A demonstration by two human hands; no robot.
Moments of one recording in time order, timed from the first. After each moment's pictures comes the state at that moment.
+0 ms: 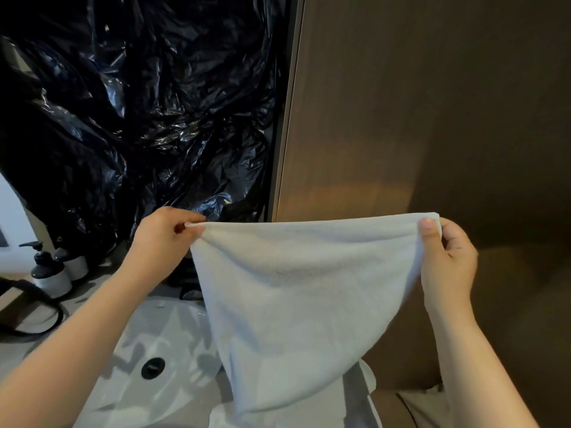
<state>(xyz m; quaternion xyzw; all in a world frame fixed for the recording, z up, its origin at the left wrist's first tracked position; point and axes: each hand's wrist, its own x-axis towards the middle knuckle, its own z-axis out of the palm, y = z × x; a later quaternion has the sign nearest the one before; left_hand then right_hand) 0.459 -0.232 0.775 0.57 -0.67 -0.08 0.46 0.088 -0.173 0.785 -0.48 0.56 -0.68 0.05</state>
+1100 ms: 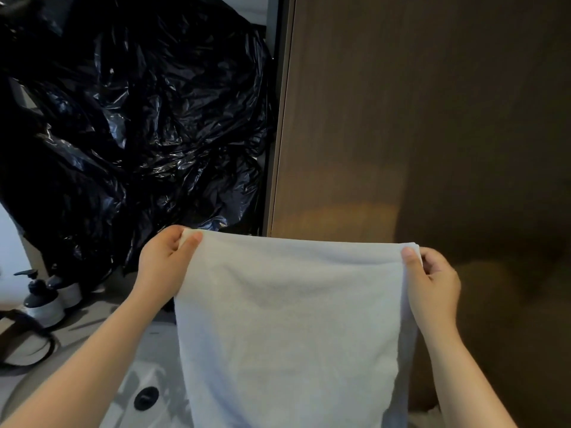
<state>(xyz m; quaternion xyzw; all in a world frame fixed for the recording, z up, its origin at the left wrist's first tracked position) 0.450 -0.239 0.774 0.56 -0.59 -0.17 0.56 0.073 -0.175 0.770 -0.49 0.60 -0.64 0.01</state>
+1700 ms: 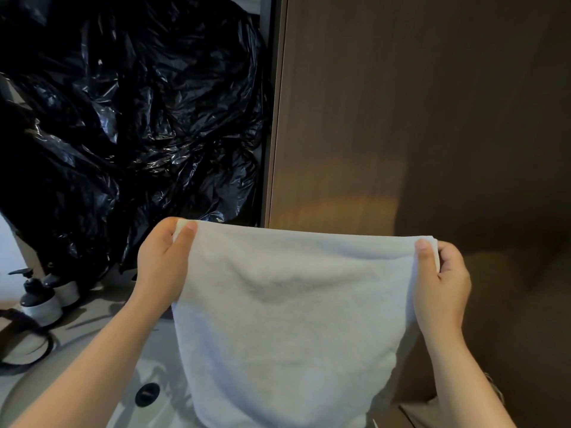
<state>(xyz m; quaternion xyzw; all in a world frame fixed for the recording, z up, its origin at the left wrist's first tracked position) 0.428 -0.214 0.790 0.55 -0.55 -0.20 0.60 0.081 -0.163 0.773 -0.45 0.60 -0.67 -0.02</state>
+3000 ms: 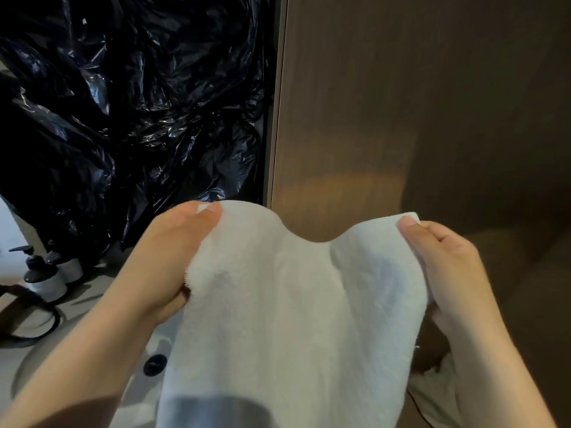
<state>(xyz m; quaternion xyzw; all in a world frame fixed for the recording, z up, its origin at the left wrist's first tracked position) 0.410 -0.150 0.822 0.39 -0.52 -0.51 0.57 0.121 -0.115 0.814 -0.47 0.60 -0.60 0.25</state>
